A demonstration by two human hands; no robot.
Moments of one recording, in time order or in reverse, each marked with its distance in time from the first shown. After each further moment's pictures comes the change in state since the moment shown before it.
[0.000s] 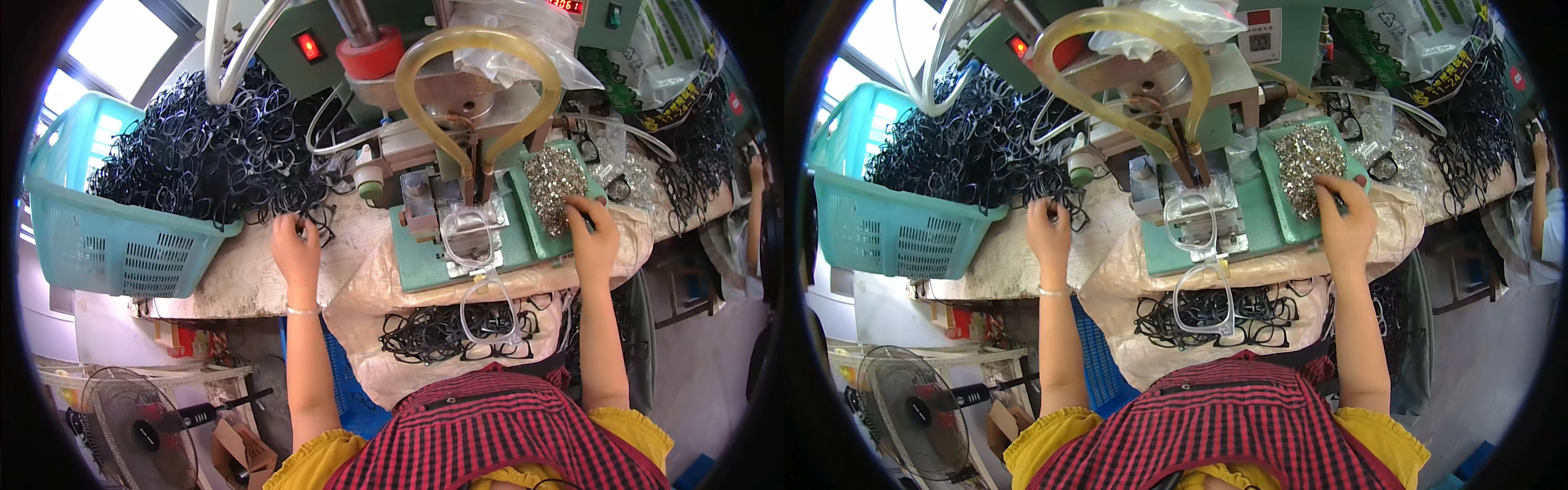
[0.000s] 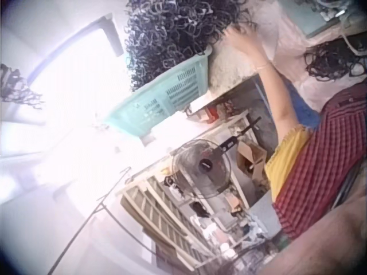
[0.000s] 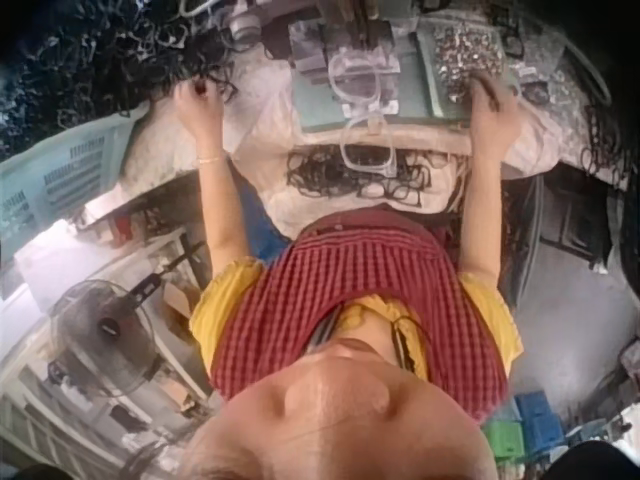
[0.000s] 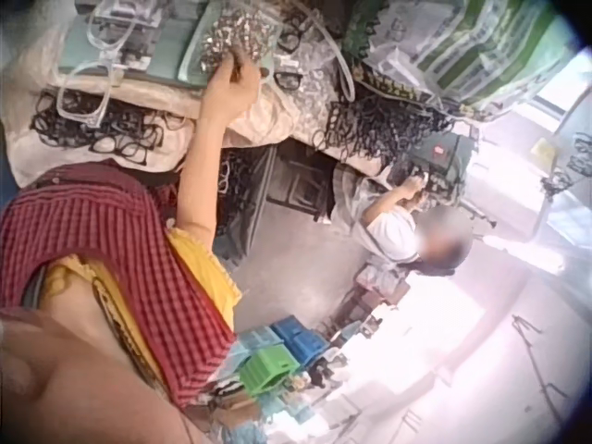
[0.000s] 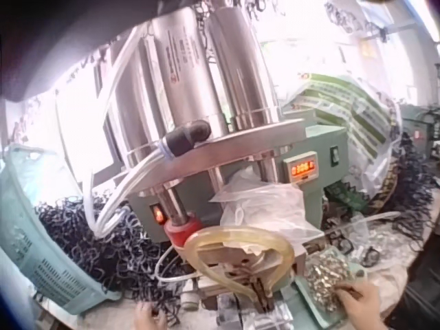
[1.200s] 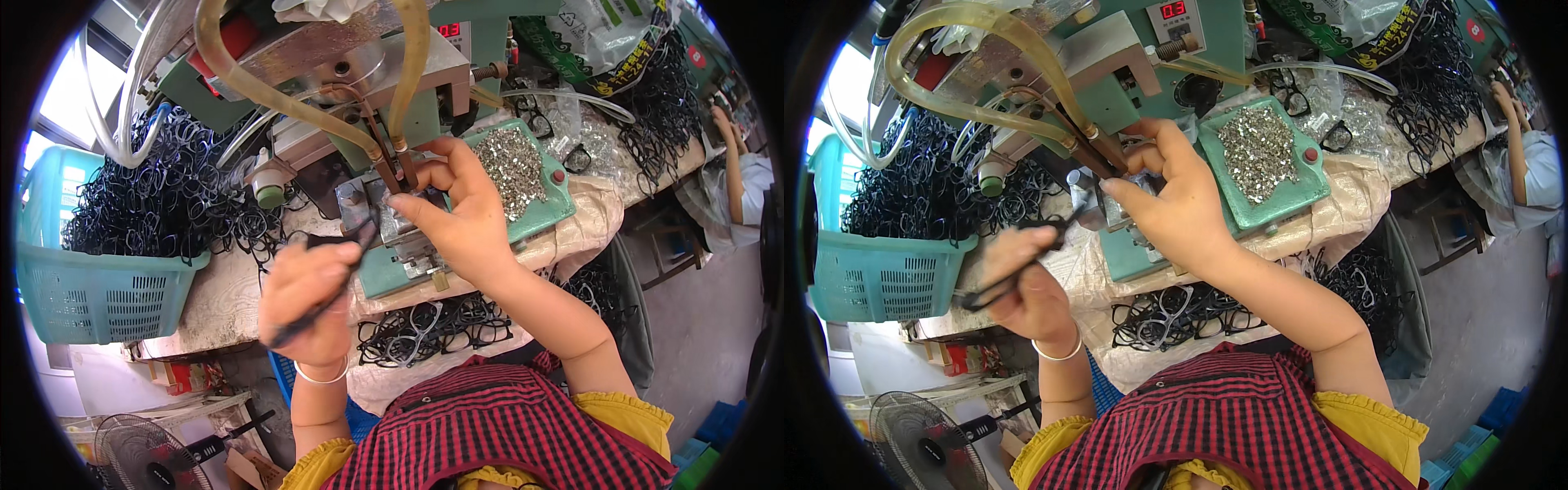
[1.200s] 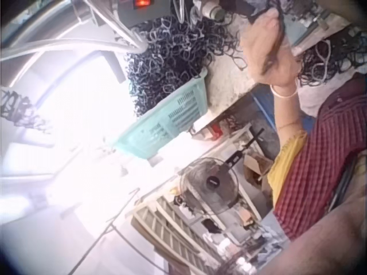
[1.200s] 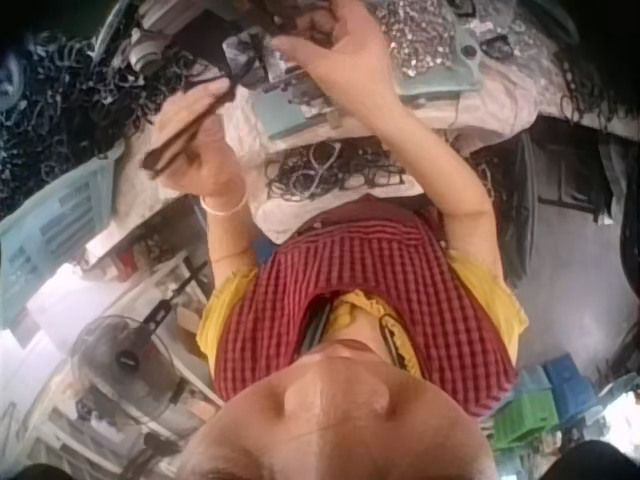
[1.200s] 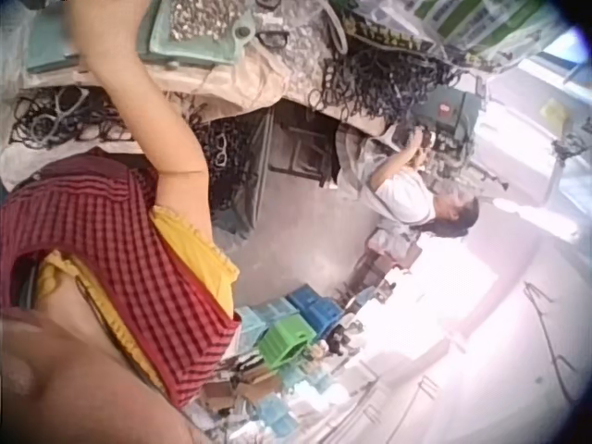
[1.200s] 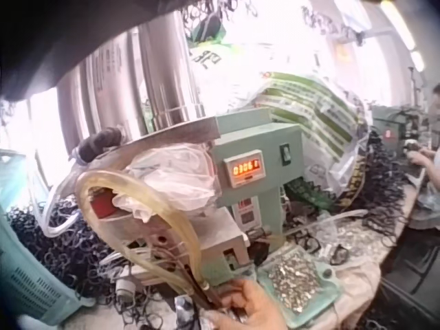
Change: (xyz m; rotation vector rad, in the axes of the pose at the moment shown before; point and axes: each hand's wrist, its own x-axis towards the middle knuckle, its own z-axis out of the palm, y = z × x) left_hand -0.019 0.196 -0.063 -0.966 0.120 0.627; right_hand 0.011 -0.128 0.062 0.801 -0.362 0.125
